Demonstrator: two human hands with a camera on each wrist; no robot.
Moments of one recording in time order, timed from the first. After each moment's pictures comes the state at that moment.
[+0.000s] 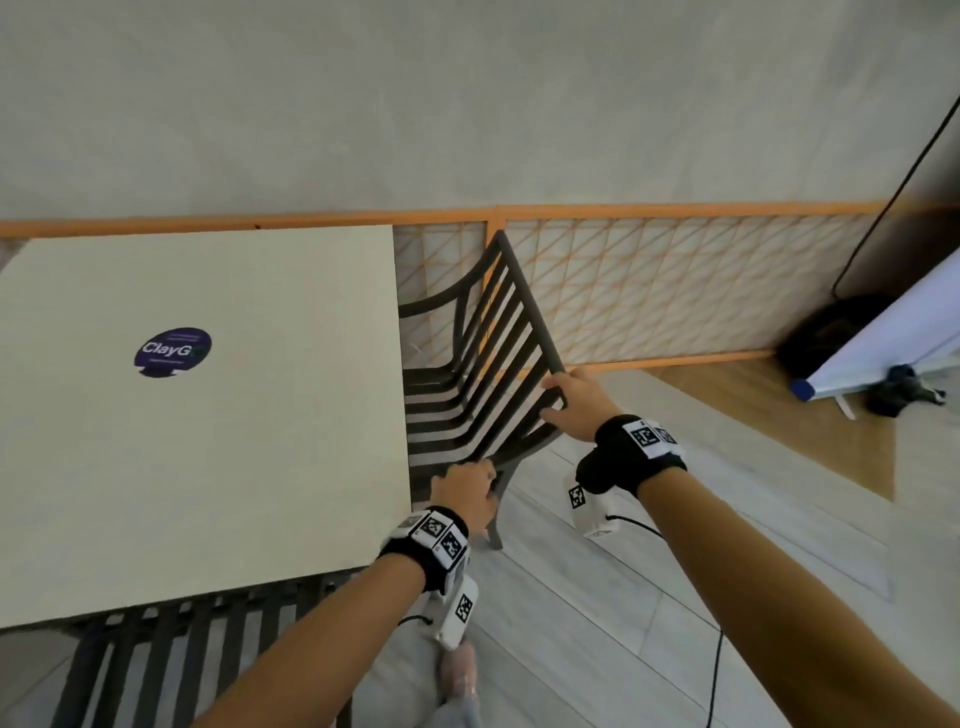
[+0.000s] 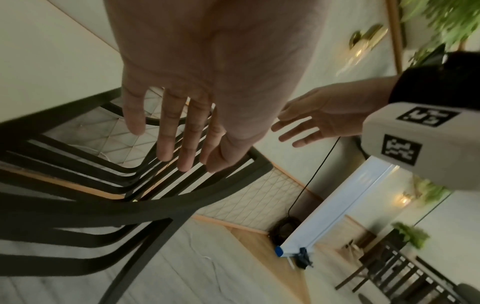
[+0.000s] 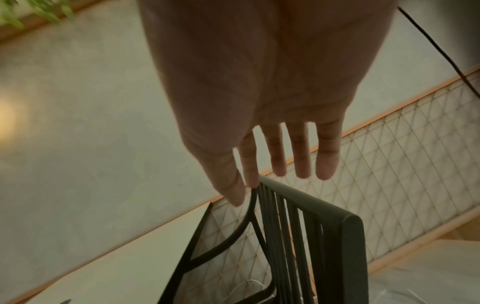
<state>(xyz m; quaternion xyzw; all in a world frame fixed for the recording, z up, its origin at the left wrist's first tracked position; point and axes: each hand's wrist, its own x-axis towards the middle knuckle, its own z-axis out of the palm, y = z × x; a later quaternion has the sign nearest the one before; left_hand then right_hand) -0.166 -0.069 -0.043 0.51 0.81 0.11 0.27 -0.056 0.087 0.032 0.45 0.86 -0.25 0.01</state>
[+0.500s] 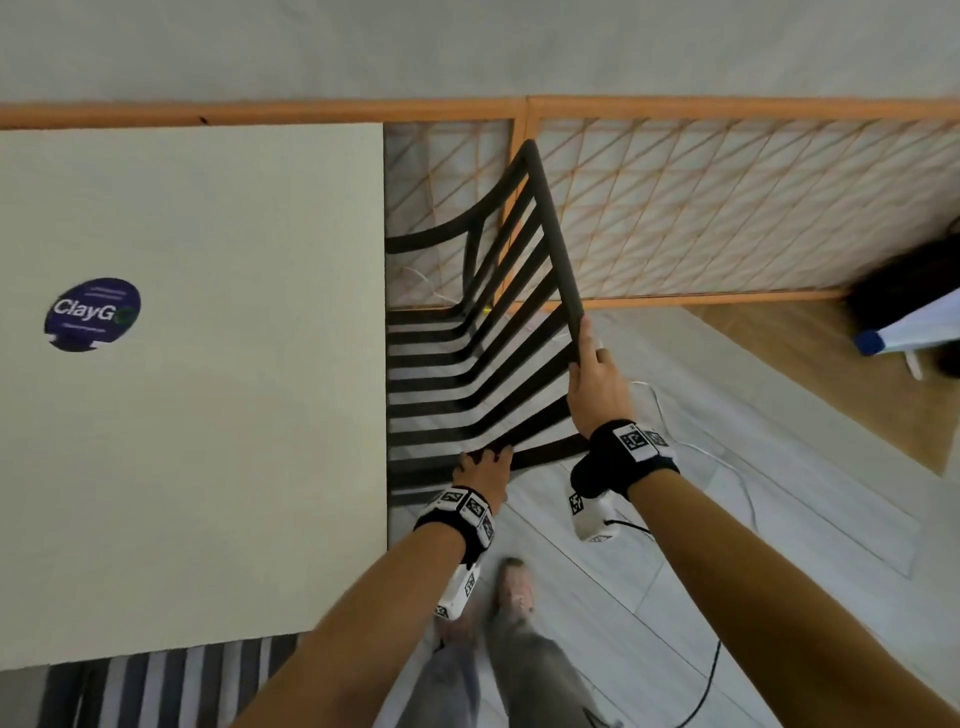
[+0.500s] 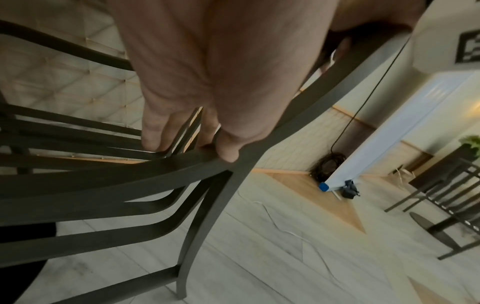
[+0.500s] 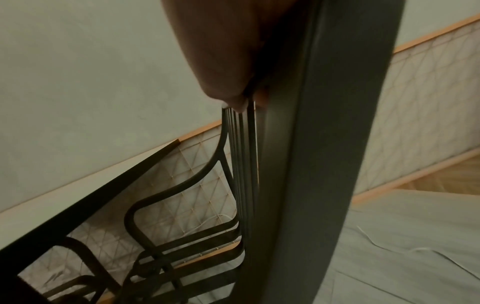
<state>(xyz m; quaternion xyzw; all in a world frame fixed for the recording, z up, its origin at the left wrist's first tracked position) -0.191 0.049 -0.165 0.49 0.79 -0.08 0.36 -0.110 0.188 -0.071 0.51 0.83 -0.22 -0.06</state>
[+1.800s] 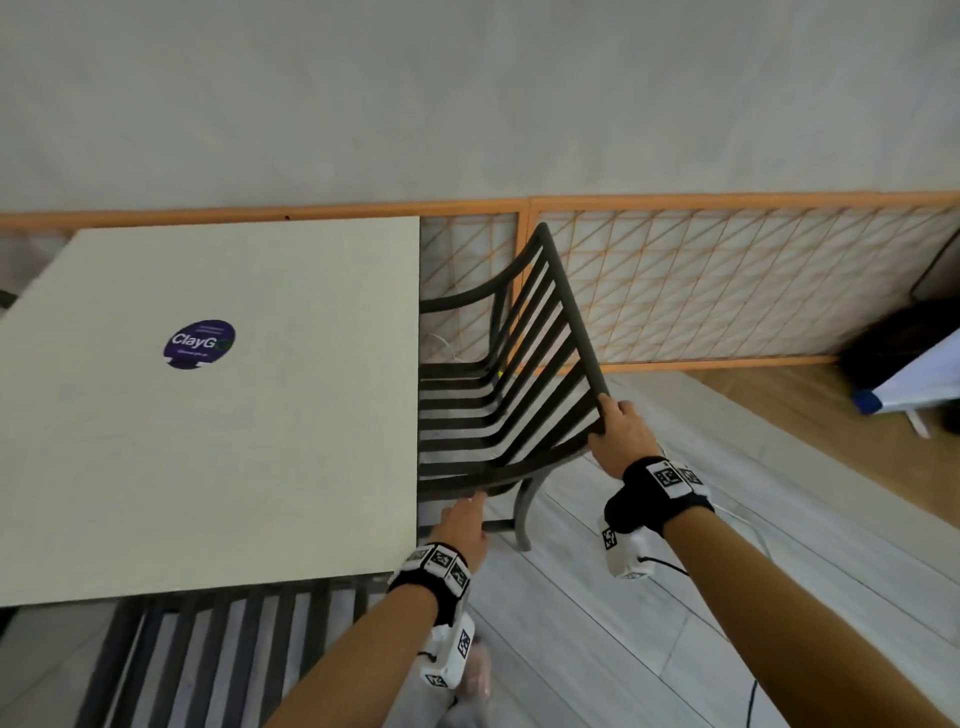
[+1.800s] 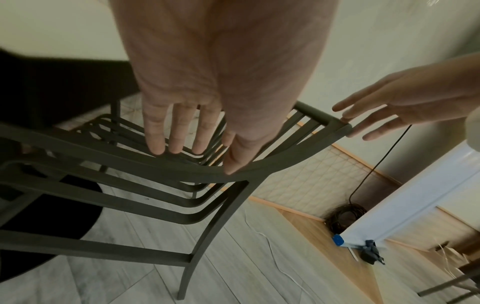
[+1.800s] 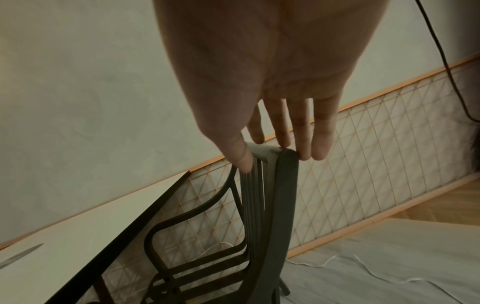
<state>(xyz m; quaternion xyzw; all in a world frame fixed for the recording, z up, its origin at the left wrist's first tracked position) -0.170 -0.073 -0.123 0.45 0.83 0.09 0.32 -0.033 0.121 -0.023 0.51 0.82 -0.24 -0.01</state>
